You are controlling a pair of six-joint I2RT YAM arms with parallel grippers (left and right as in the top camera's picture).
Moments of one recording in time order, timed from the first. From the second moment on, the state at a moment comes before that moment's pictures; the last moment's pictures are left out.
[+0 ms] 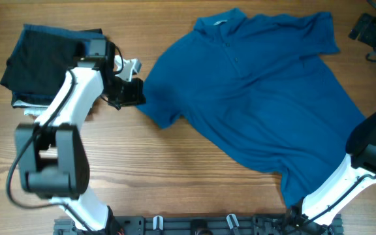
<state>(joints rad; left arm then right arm) -0.06 1.89 1.31 -0.89 0.45 -0.03 -0.45 2.11 1.96 -0.77 -0.05 0.05</state>
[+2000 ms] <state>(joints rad) -0.18 2.02 1.32 -0.64 0.08 -0.13 -0.45 2.11 1.96 -0.77 -0.05 0.05</state>
